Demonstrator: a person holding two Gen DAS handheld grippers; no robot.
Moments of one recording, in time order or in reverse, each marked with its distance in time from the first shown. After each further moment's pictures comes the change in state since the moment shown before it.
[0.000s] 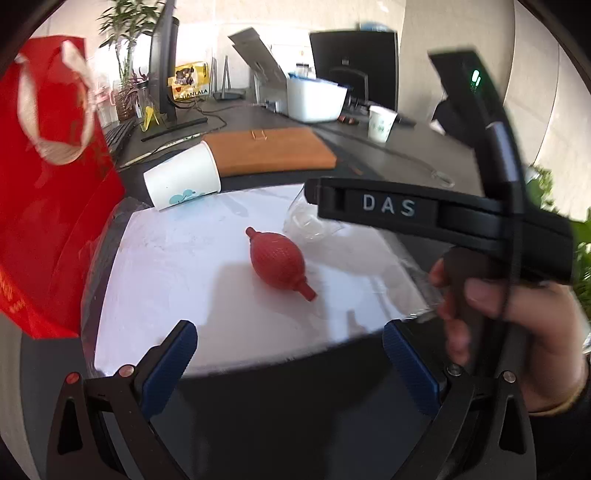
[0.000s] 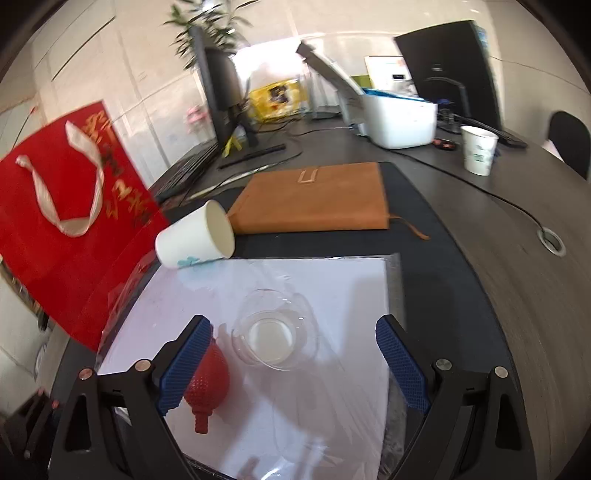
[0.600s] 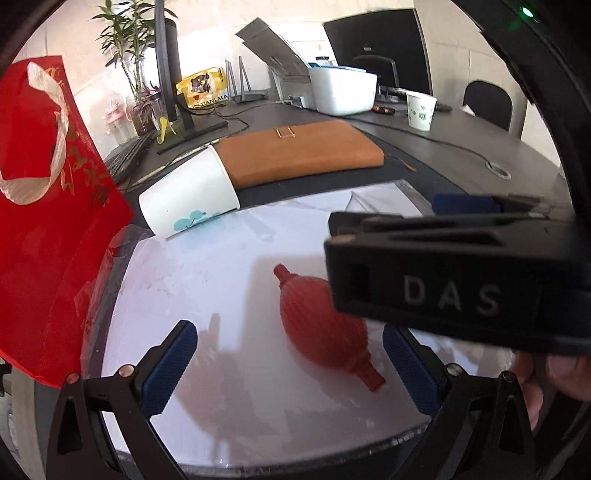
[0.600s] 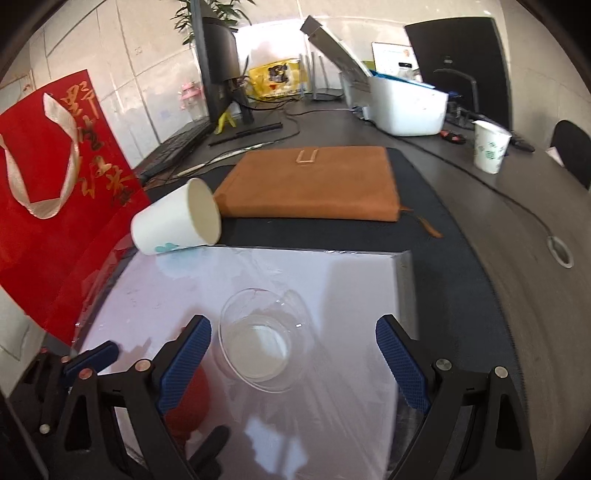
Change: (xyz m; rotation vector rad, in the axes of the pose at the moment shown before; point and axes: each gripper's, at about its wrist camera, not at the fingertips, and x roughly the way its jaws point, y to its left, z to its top) left arm 0.064 0.009 0.028 0.034 -0.028 0.157; right arm 0.036 0.004 0.007 -0.029 0.075 -0.031
